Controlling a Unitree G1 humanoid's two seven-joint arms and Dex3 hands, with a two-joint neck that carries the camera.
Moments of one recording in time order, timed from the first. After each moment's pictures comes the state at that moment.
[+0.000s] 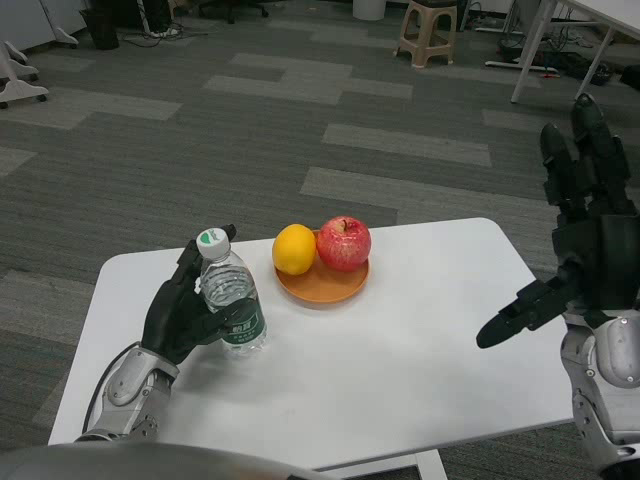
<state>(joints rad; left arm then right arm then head) 0.02 0.28 -0.14 0.62 -0.69 -0.88 -0.35 -0.32 -0.45 0.24 0.22 0.41 -0.72 -0.06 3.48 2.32</state>
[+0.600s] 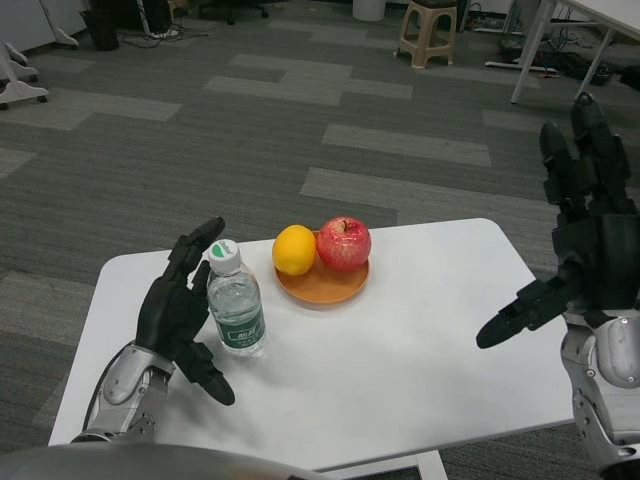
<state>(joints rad) 0.03 0.28 -0.10 0.59 -0.70 -0.87 -0.33 -0.32 -0.45 0.24 0.22 0.41 -0.72 -0.06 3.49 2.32</state>
